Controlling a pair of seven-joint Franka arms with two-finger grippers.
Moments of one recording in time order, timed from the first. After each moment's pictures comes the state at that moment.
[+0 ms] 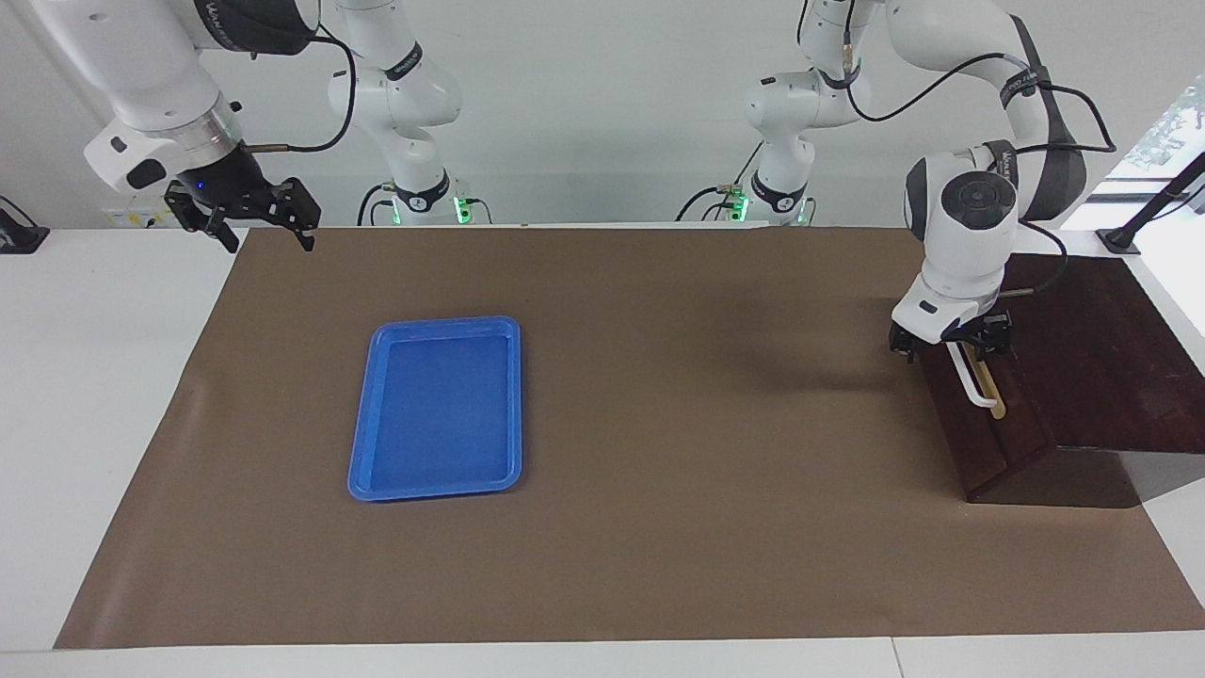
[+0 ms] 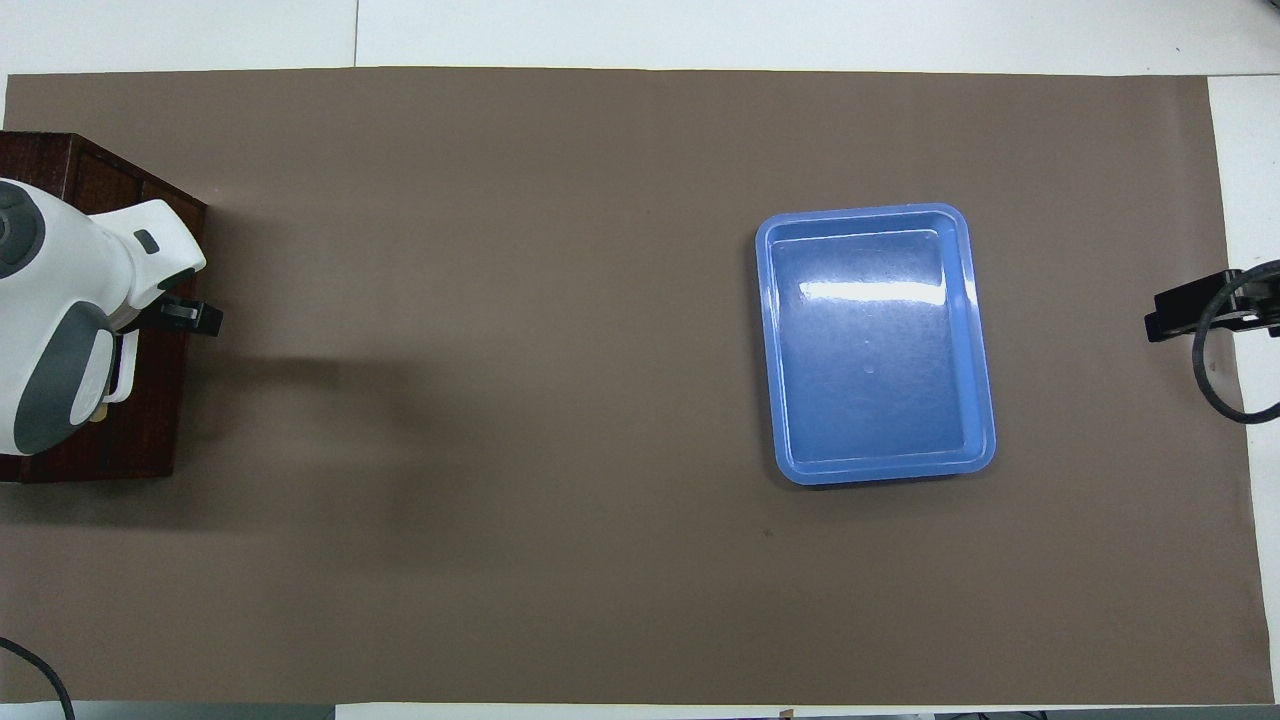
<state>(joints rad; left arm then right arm) 0.06 0.10 -0.10 -2.01 0.42 2.13 0.02 -0.02 -0.01 -0.03 -1.57 -0.02 1.48 -0.07</state>
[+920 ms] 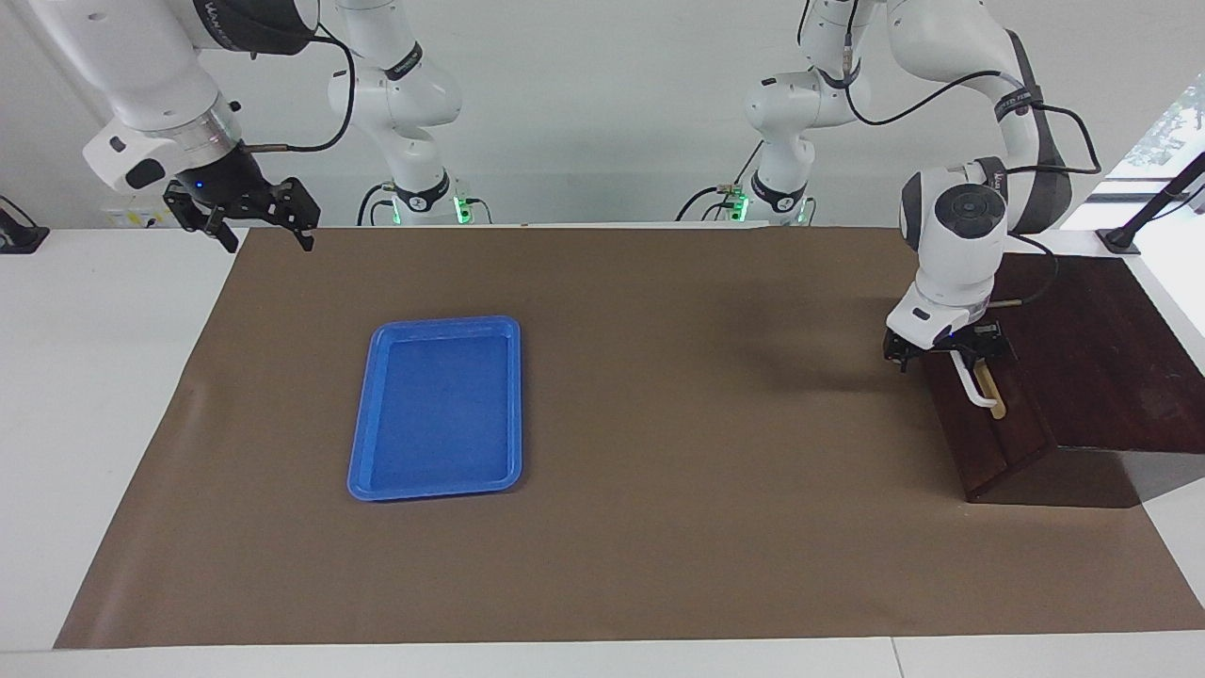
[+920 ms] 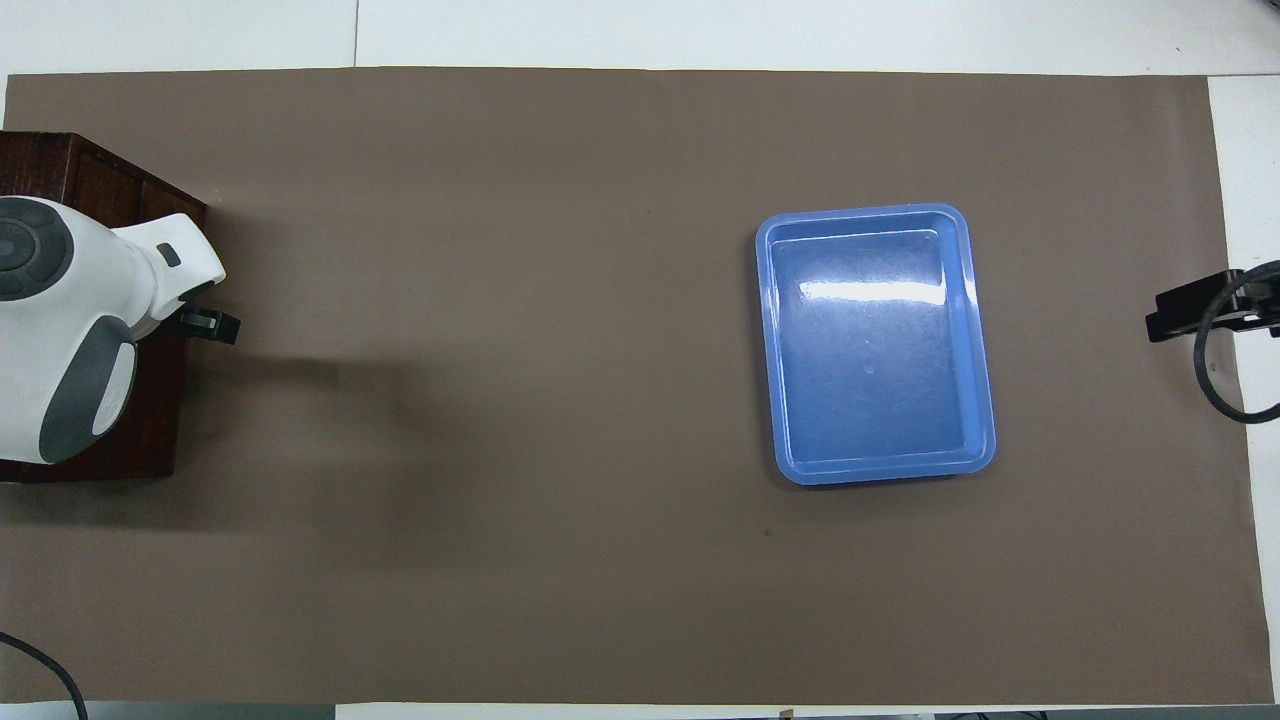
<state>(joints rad) 0.06 0.10 -0.10 -2.04 0.42 2.17 0.02 -0.02 -0.01 -0.03 -1.57 -0.02 1.48 -0.07</state>
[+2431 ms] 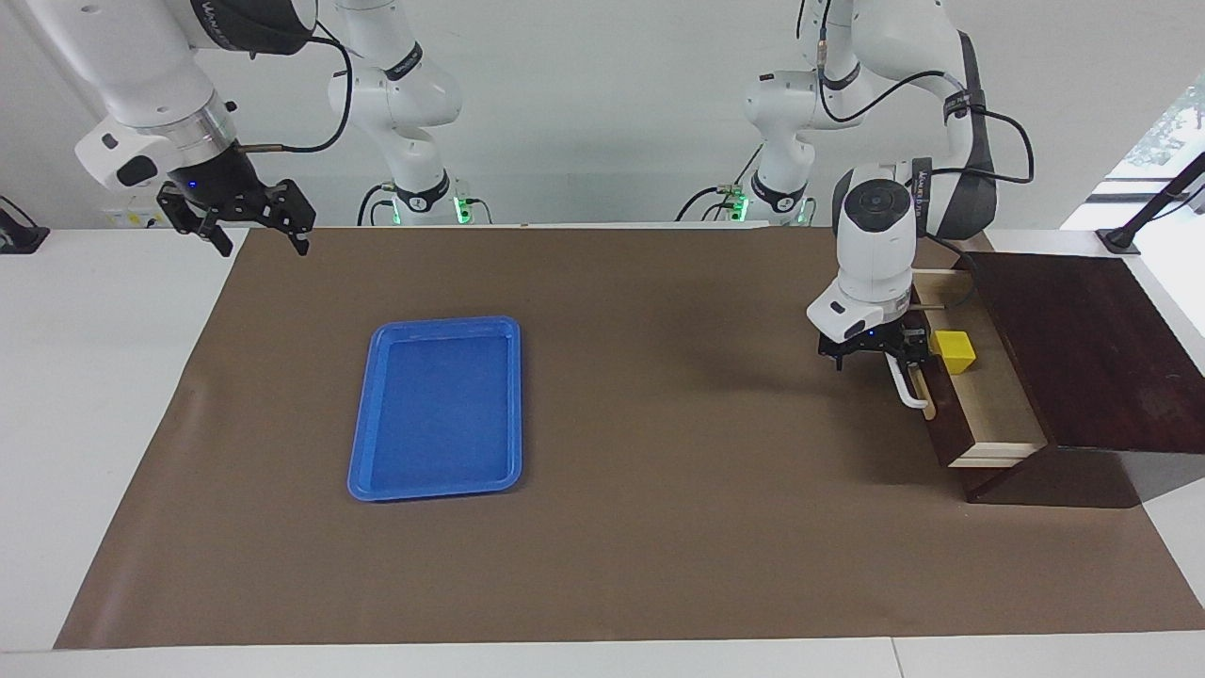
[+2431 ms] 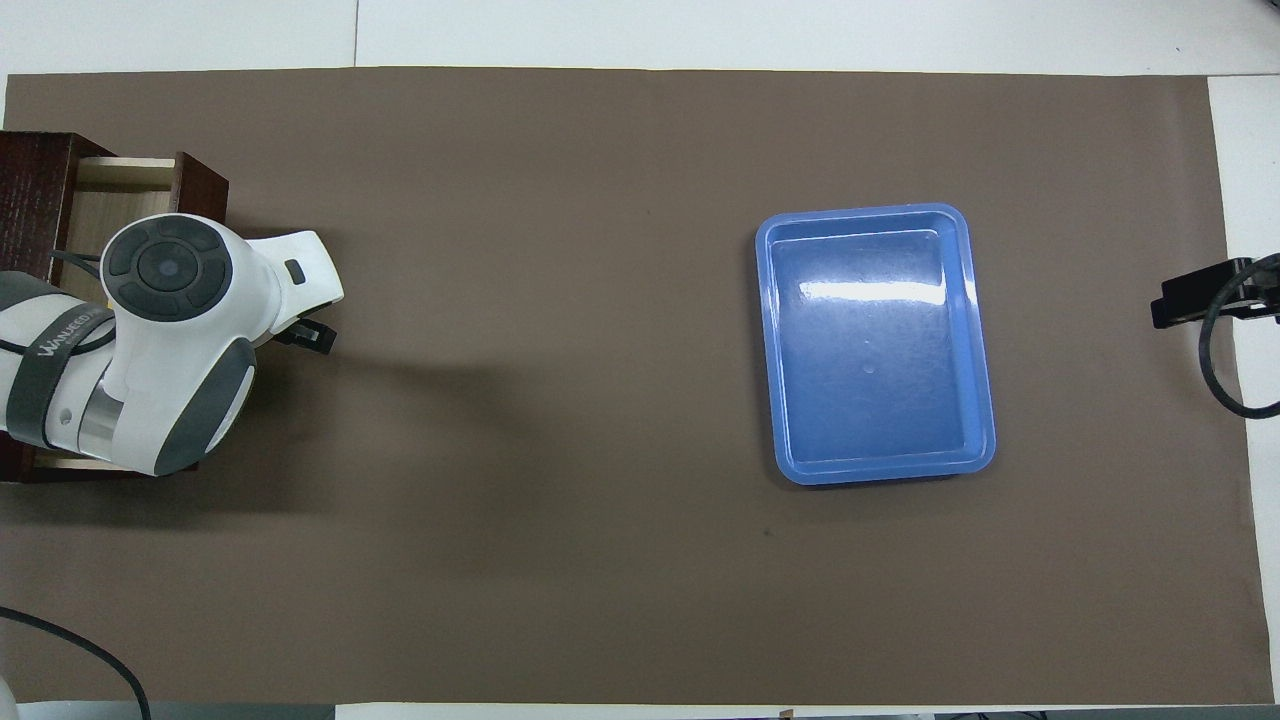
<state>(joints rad) -0.12 0.10 -0.11 -2.05 0.43 2.14 -0.02 -0.02 -0.01 -0.04 -1.56 -0.02 1.51 -0.07</state>
